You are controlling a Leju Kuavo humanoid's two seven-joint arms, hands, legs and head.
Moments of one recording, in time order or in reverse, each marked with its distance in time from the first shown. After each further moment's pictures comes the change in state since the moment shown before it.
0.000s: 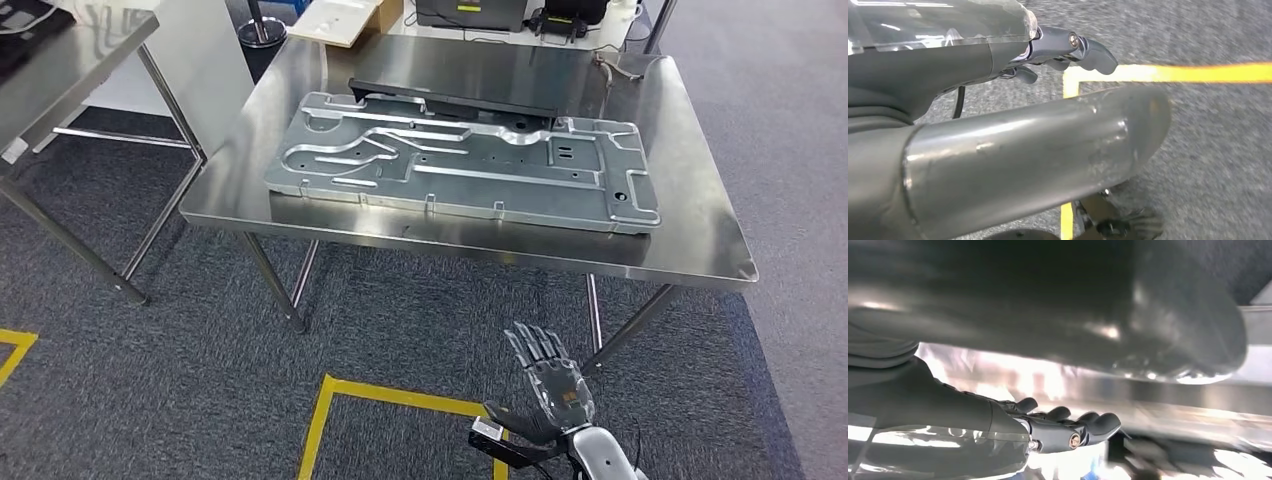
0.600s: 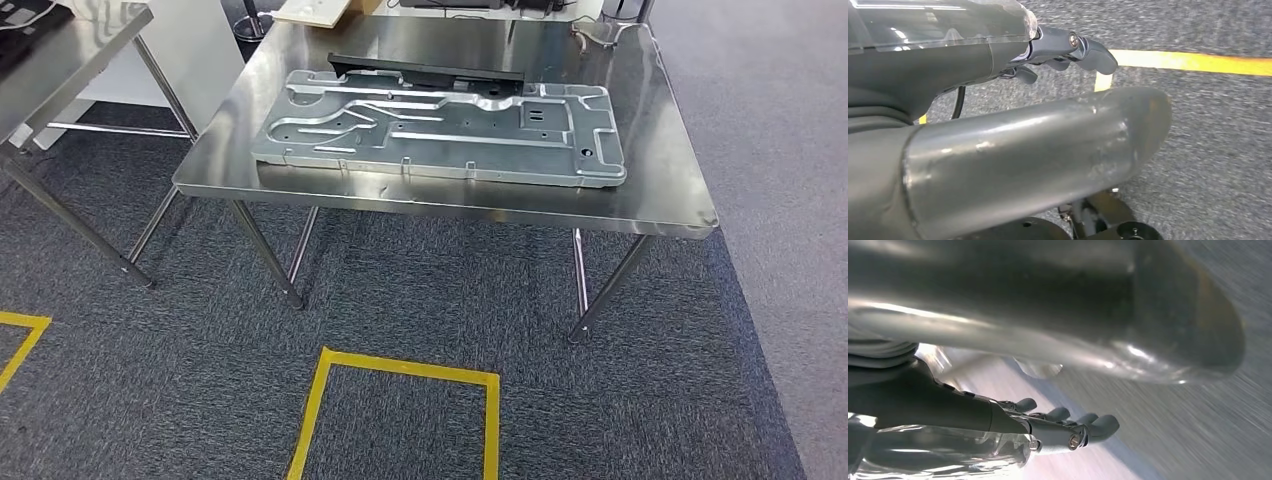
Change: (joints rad) left arm 0.004 -0.021 0.067 0.000 0.033 0.037 0.003; right arm 0.072 0.150 -1.058 0.823 -0.096 0.106 -0.234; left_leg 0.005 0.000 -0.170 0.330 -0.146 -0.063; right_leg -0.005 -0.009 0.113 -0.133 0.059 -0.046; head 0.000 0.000
